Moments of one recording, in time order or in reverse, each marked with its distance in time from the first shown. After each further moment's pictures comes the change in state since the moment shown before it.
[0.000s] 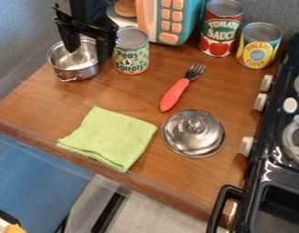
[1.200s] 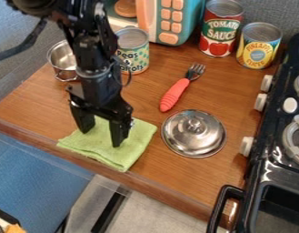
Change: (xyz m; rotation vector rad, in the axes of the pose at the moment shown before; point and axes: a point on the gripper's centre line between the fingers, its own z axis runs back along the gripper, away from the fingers) arm -0.089 -0.078 -0.041 -0.163 0.115 -0.044
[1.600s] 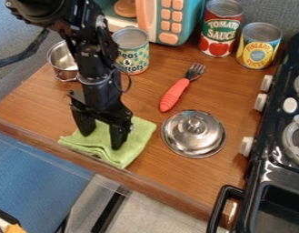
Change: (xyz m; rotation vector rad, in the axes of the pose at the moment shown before) arm 0.009 0.011 -0.012 0.023 -0.031 0.009
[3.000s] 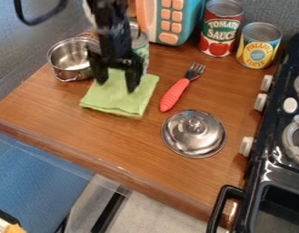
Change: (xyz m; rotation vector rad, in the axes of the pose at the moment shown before) arm 0.090 0.030 0.020 0.007 -0.082 0.071
